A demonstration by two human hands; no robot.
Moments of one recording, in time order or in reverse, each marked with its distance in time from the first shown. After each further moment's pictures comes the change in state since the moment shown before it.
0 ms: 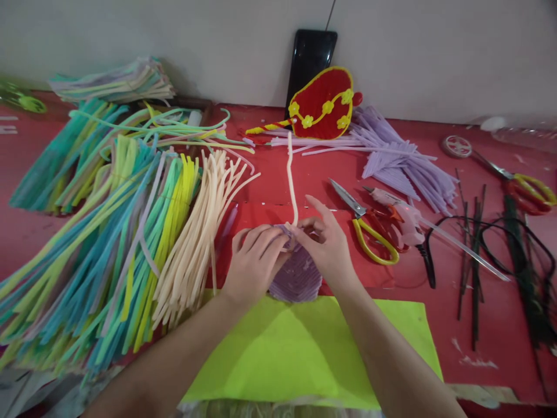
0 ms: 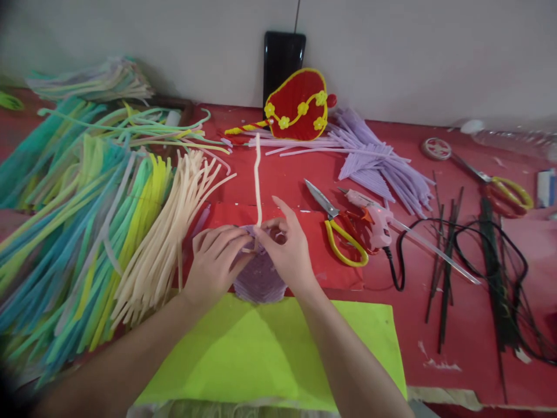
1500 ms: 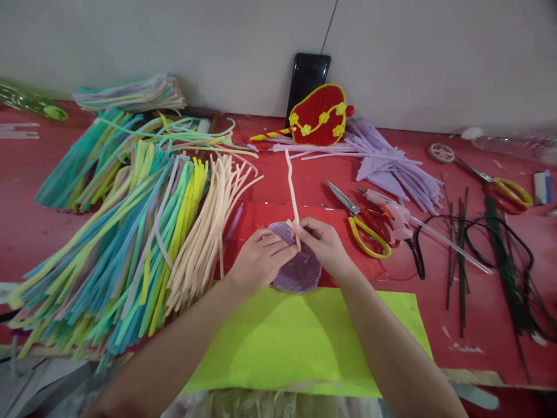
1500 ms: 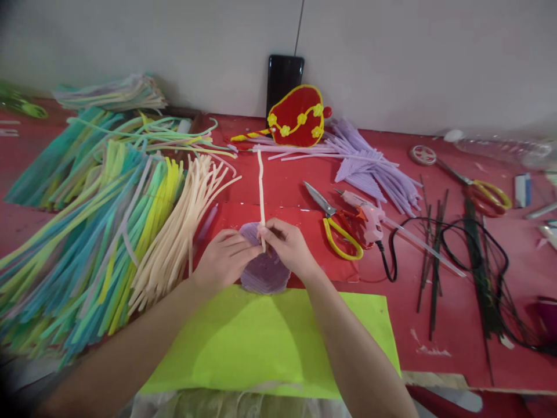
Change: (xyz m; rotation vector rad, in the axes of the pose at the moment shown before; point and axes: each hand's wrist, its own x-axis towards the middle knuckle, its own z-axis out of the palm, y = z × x) left_hand 0.004 -0.009 -0.005 -0.127 -0.070 0.321; right_hand 0.001 0.004 -0.009 -0.022 -0.325 -0.043
